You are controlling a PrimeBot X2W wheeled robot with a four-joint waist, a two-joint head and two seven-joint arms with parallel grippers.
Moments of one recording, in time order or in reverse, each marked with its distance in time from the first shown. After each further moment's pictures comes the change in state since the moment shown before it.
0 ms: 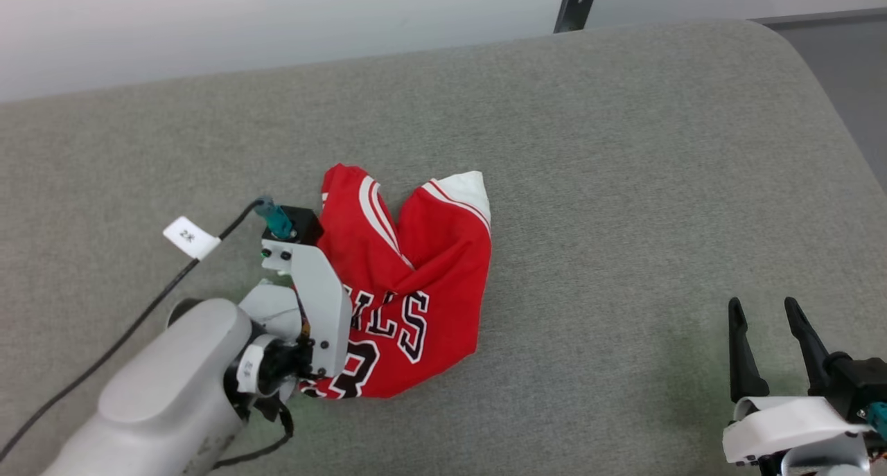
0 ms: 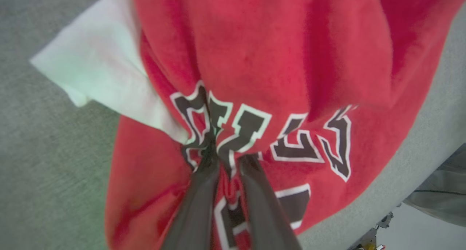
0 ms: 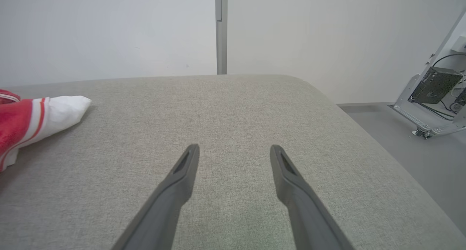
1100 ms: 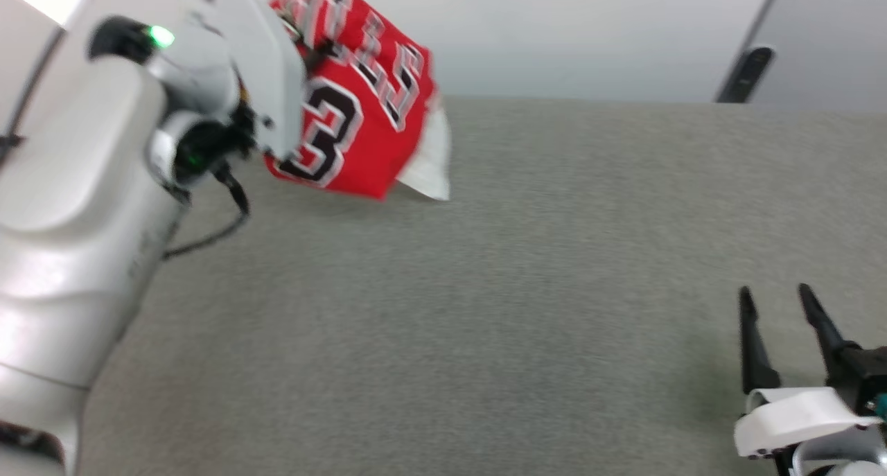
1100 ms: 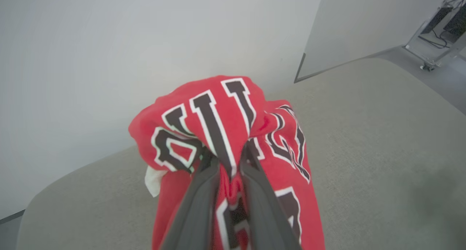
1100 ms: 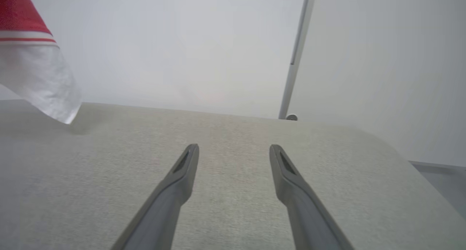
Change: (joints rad) left arm -0.467 -0.040 0.100 0.208 0.086 -0.354 -0.182; right arm 0.010 0.000 -0.007 -0.098 -0.072 0.000 0.063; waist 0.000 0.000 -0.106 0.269
